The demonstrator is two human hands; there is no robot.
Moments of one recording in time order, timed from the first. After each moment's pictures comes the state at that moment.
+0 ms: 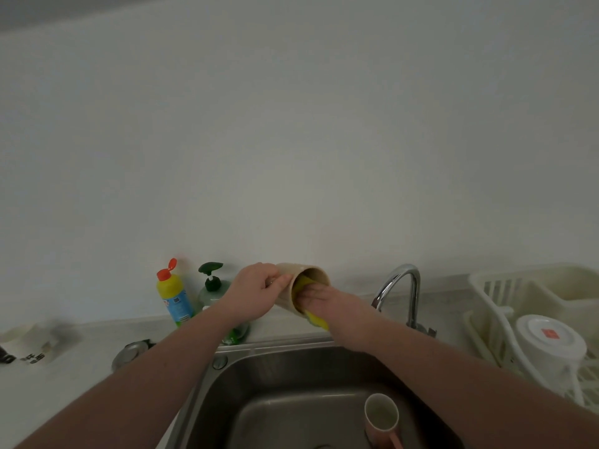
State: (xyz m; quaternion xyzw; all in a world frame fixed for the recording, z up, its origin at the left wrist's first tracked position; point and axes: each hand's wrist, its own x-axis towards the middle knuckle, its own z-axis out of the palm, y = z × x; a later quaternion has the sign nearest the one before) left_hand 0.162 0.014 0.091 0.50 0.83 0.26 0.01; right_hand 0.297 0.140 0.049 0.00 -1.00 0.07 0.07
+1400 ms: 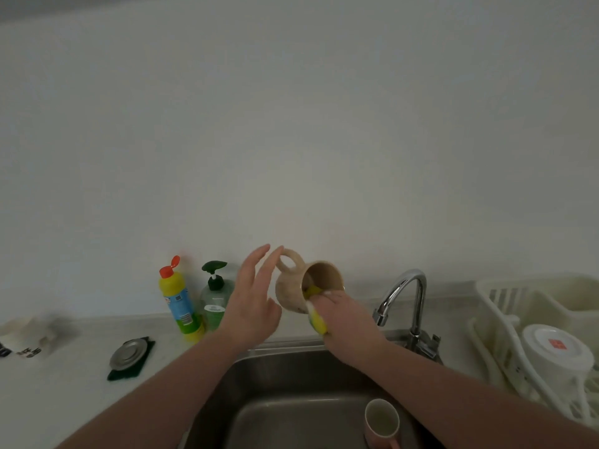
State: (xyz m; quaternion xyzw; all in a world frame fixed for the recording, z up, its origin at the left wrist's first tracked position) left_hand 0.149 -0.004 0.042 0.55 0.75 0.32 -0.18; right_hand 0.301 0.118 0.045 -0.10 -0.98 0.12 0.16
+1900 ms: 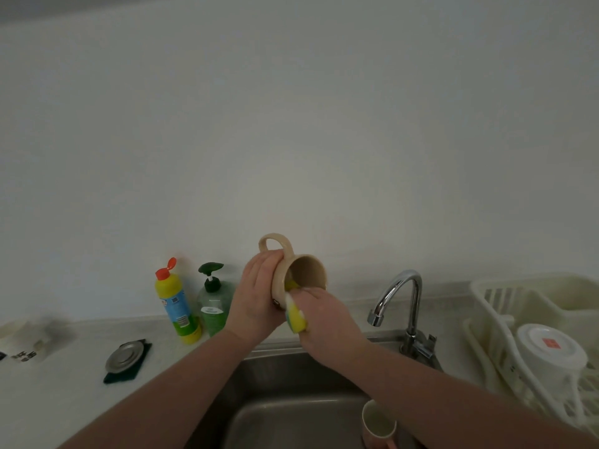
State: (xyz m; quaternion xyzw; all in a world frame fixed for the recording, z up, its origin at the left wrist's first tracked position) left_hand 0.150 0.019 0.041 0.57 0.67 0.38 -0.29; right_hand 0.291 0.094 0.062 -0.09 -0.96 0.19 0.21
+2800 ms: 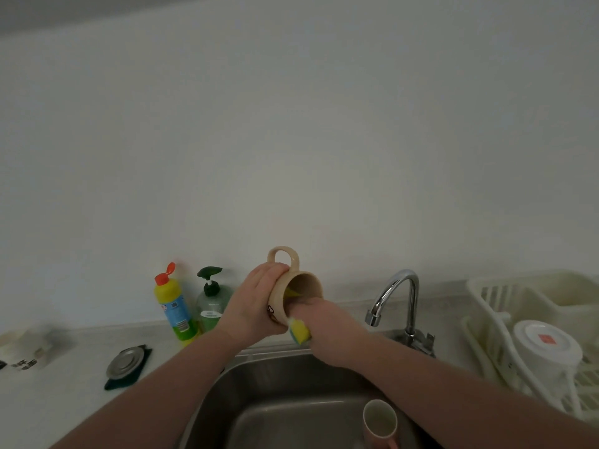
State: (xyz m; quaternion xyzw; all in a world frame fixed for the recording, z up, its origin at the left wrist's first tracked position) left_hand 0.133 0.013 0.041 0.67 0.64 0.30 -0.21; right_hand 0.291 0.109 0.054 -0.04 -0.97 0.18 0.13
